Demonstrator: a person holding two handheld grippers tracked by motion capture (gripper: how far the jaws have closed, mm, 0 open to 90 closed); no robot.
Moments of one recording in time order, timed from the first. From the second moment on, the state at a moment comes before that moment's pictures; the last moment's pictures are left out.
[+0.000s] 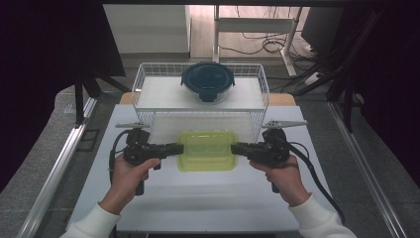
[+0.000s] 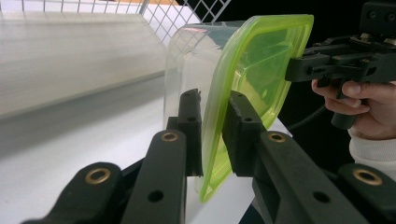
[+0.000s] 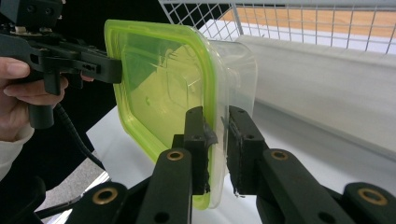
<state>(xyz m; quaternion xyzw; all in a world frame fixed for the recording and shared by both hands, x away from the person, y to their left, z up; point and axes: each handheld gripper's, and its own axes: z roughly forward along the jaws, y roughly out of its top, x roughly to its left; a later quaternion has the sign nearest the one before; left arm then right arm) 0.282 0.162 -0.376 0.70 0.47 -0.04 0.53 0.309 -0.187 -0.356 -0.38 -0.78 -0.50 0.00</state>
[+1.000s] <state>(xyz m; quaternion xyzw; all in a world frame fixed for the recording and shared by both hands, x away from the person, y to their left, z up) 0.322 0.164 -0.319 0.71 0.44 -0.02 0.55 0.343 -0.187 -0.305 -0.37 -0.77 -0.52 -0.03</state>
